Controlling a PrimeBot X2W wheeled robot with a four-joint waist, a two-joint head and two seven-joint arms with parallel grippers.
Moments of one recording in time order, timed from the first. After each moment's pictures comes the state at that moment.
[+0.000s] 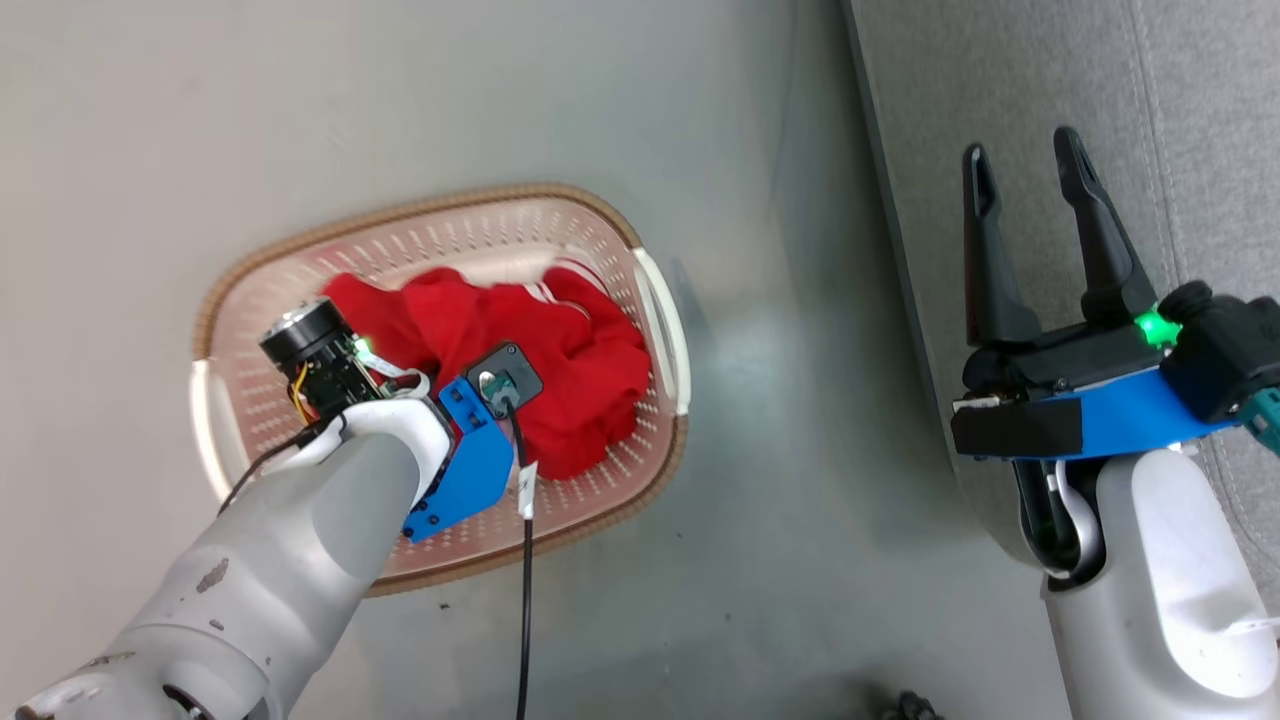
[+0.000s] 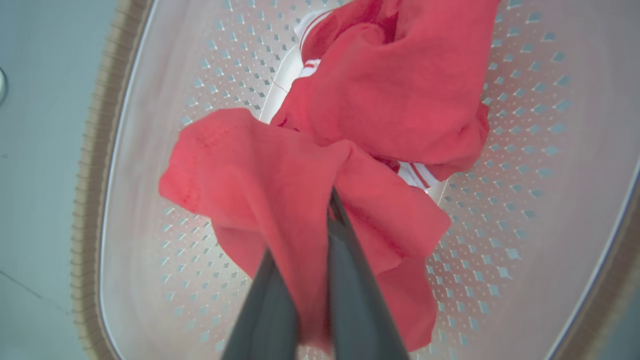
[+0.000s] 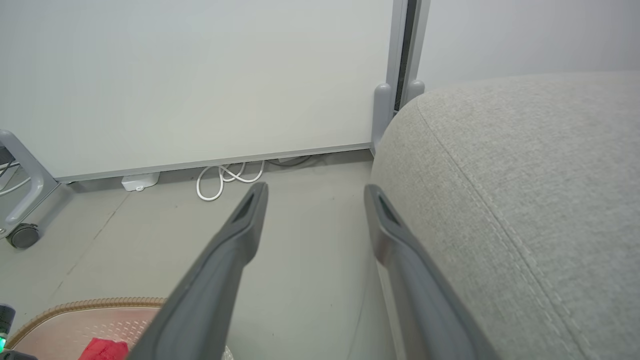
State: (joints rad) left arm -0.96 0.18 -1.24 1.19 -0.28 -0.12 0.05; right arm -0.46 -0.05 0.04 0.12 0.18 0.13 -0.26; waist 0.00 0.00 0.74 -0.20
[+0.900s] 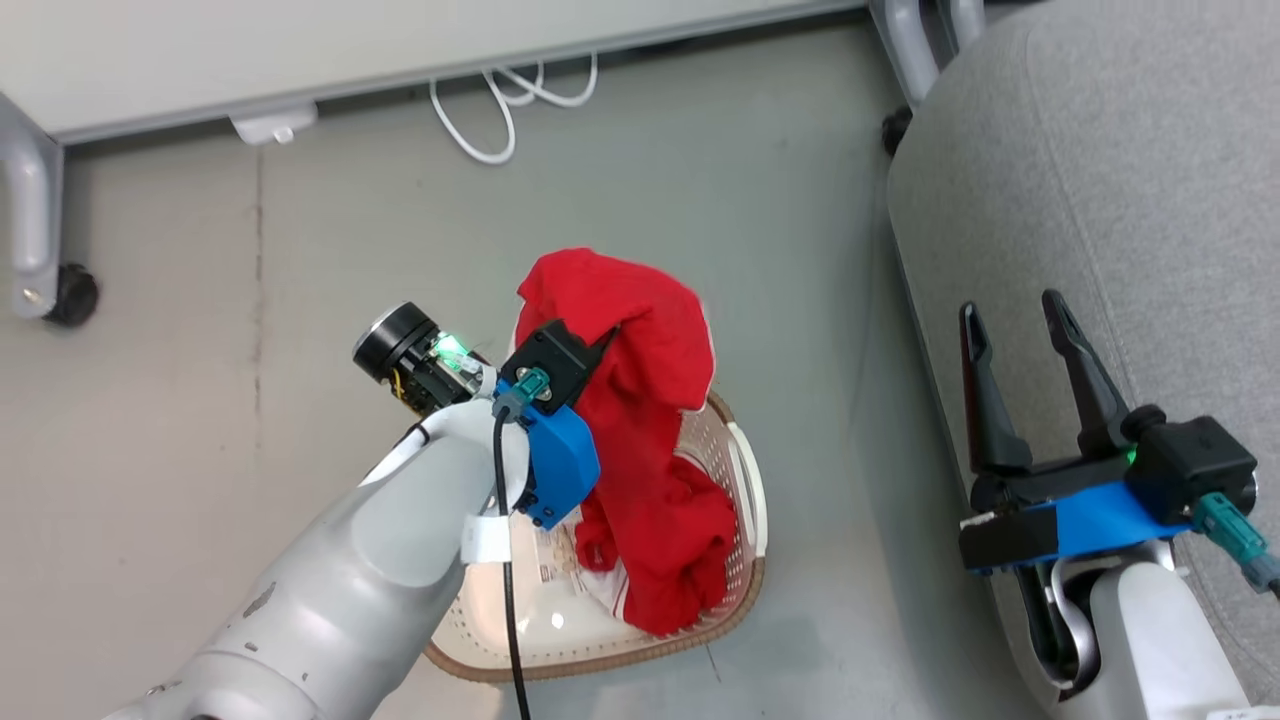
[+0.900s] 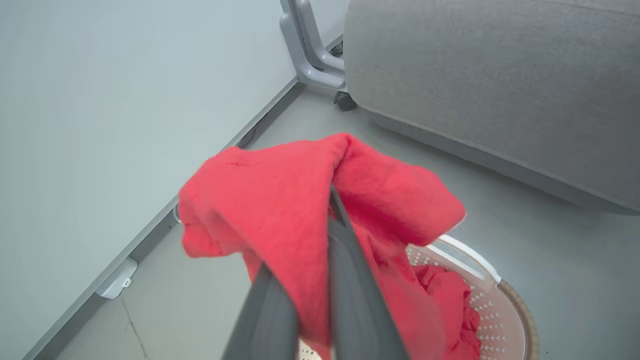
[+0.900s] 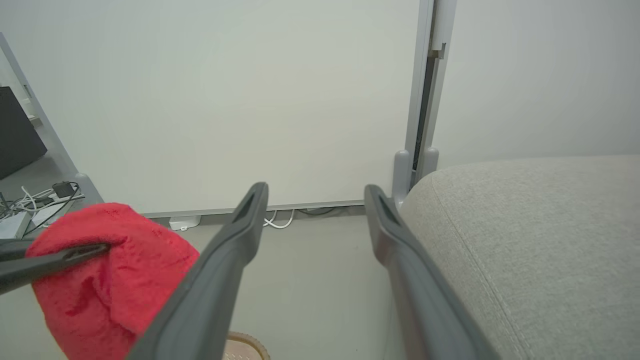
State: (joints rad) left arm -0.88 0.12 -1.05 1.01 -0.44 -0.11 -0.26; right arm -0.28 -0.05 0.00 0.18 0.11 0.13 -0.26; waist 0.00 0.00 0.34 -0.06
